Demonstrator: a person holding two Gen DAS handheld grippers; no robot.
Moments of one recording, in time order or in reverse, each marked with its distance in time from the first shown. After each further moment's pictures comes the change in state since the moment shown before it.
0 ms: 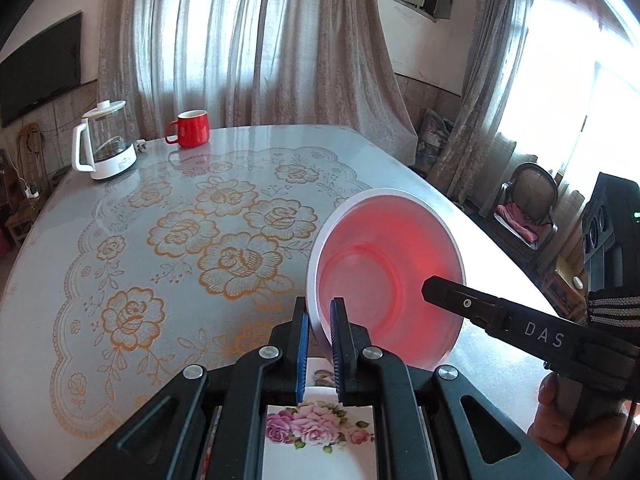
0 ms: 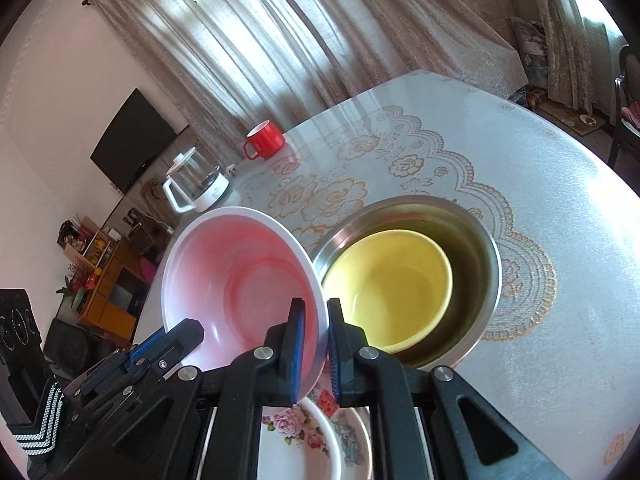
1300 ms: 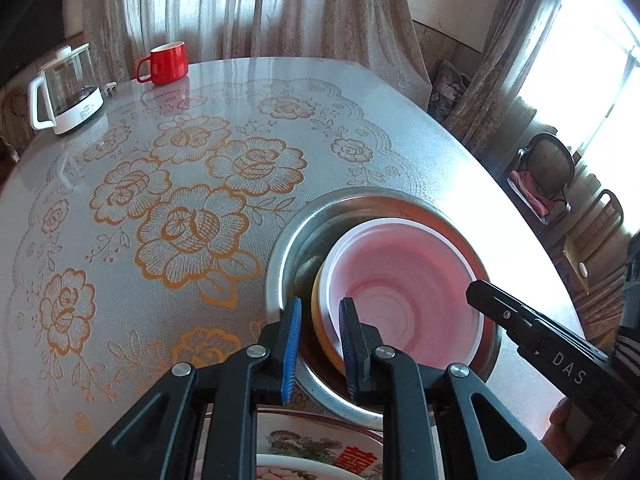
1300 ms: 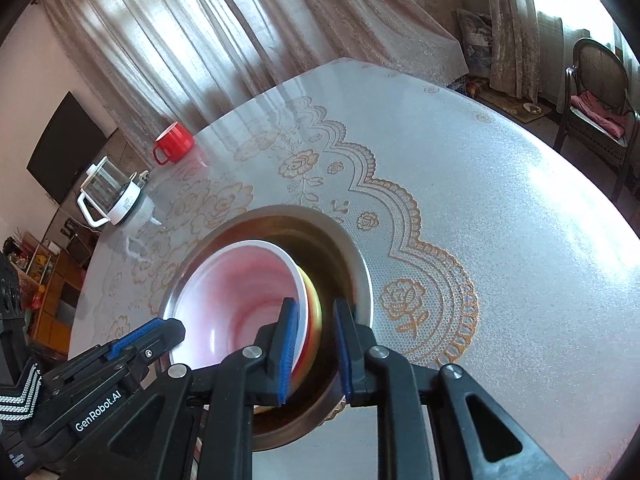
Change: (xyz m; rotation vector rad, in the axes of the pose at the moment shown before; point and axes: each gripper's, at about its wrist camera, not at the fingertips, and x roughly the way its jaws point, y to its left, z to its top) left arm 0.096 -0.016 0.012 -0.034 0.213 0.023; right arm 0.029 -0.075 0.017 0.071 0.033 -0.225
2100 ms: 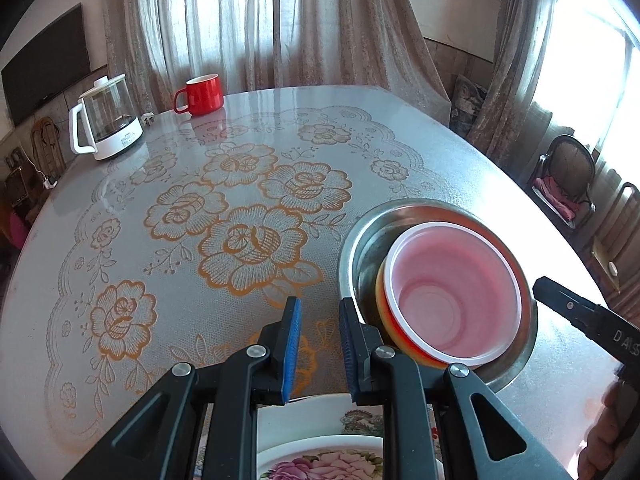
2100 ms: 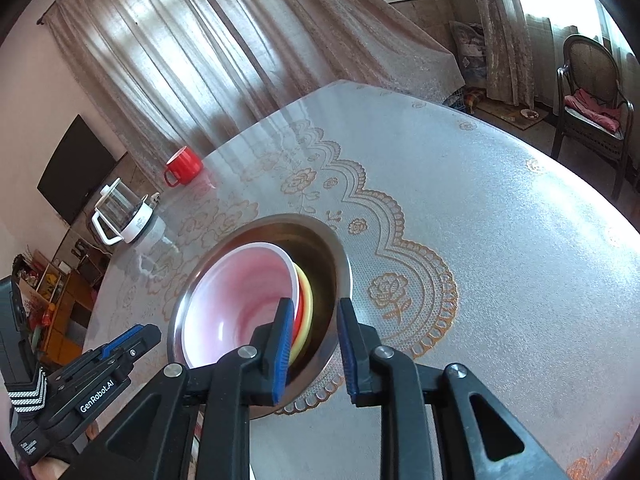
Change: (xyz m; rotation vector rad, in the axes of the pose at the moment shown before) left arm -0.020 0.022 -0.014 0.038 -0.104 0.133; right arm -0.027 -0.010 -0.015 0.026 -0.093 0.032
